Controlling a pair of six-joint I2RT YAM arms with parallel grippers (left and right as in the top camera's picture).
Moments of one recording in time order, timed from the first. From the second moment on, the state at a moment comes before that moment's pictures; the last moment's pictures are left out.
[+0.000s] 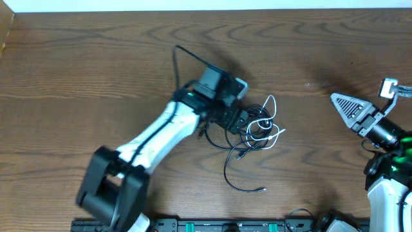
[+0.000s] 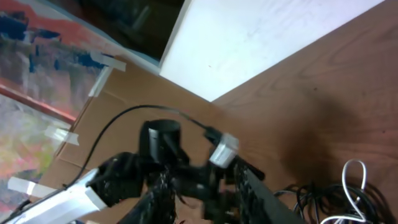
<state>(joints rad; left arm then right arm) -0.58 1.73 1.19 -0.54 0.33 0.01 -0.52 1.07 0.50 0.68 -1.37 1.11</state>
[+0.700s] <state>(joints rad) -0.66 1.99 1.19 -0.29 0.04 -0.11 -0.35 1.10 0.50 0.09 -1.20 0.66</state>
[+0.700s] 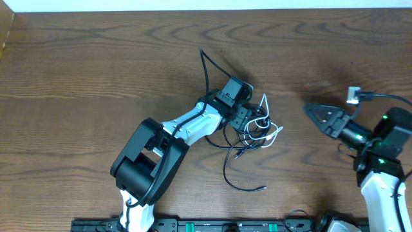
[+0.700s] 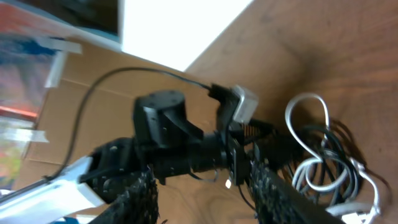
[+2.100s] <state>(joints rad) -0.66 1.88 1.20 -0.49 0.28 -0.12 0.13 1.19 0.50 -0.02 -0.51 0.53</state>
